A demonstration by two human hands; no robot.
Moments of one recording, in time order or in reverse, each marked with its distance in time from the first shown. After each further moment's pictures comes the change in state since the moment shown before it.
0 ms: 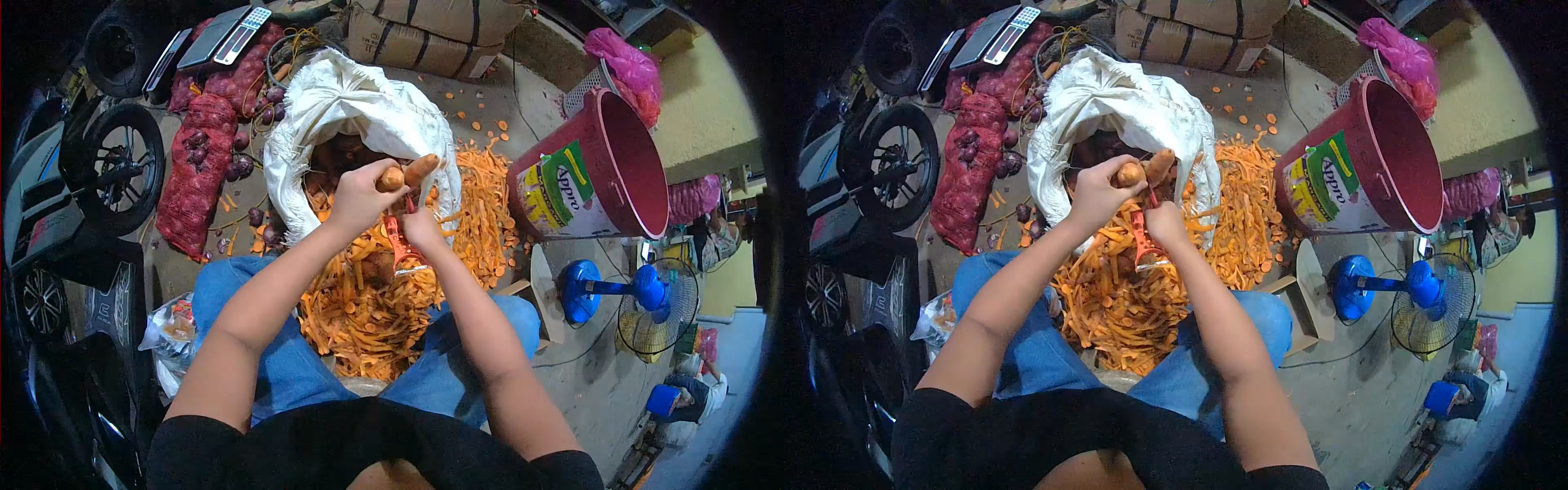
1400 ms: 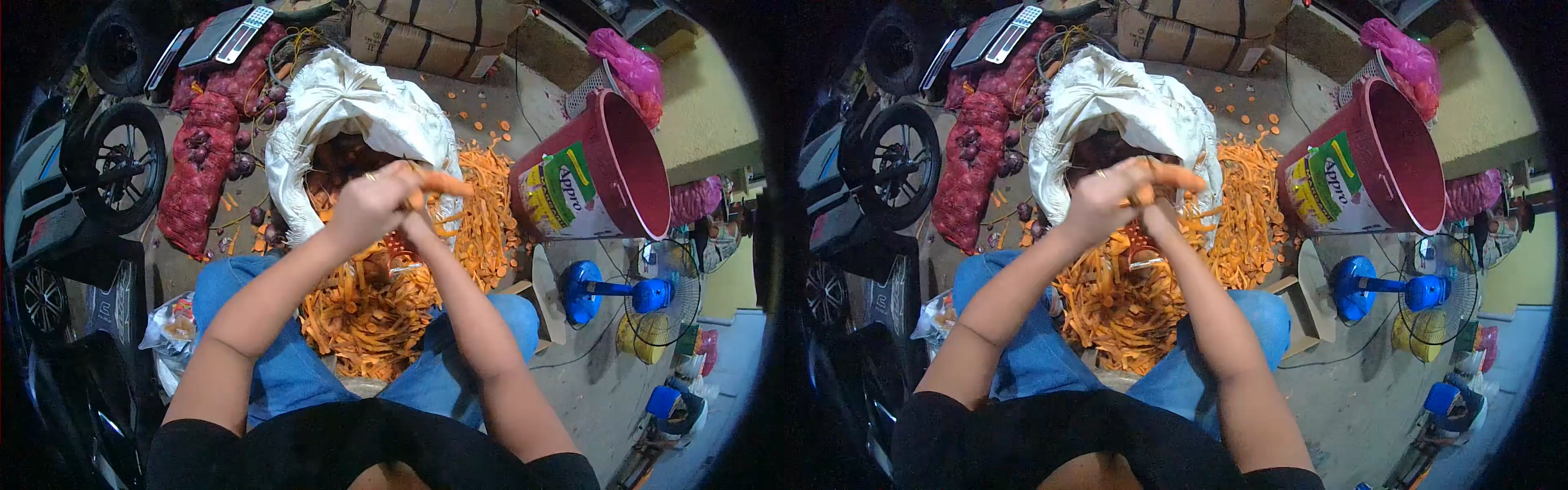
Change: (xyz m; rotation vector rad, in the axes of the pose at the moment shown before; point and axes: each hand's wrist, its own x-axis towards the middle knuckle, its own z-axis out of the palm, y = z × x) left_hand -0.004 0.025 -0.012 0.228 -0.008 0.494; right_hand 0.011 0.001 0.020 0.465 -0.070 -0.262
